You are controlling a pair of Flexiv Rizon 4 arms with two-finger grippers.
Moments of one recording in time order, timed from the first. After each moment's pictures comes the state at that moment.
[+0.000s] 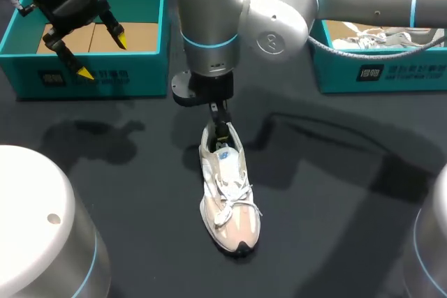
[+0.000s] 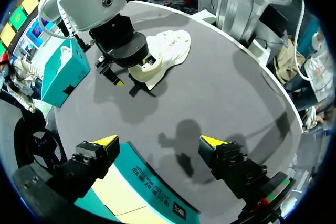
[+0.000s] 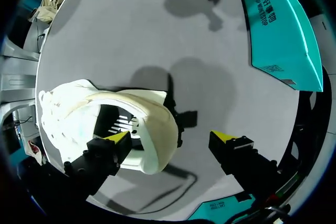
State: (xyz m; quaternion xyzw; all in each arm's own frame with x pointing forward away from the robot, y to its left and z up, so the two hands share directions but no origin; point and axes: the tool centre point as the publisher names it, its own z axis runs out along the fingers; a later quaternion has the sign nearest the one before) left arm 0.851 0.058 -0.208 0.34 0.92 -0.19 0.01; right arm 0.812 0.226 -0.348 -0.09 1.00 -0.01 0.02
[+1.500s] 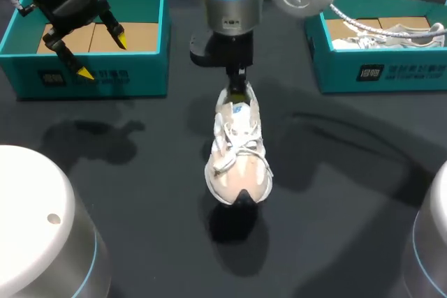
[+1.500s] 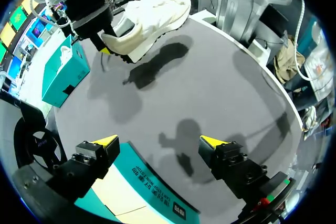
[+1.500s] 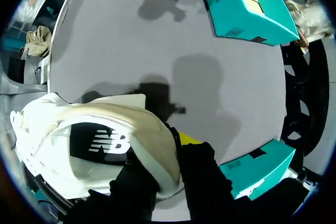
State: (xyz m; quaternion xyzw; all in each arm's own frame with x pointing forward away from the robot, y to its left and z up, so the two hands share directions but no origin) left arm 0.851 0.058 -0.208 0.34 0.92 -0.19 0.01; right arm 0.815 0.179 -0.262 0.06 1.00 -0.02 0.01
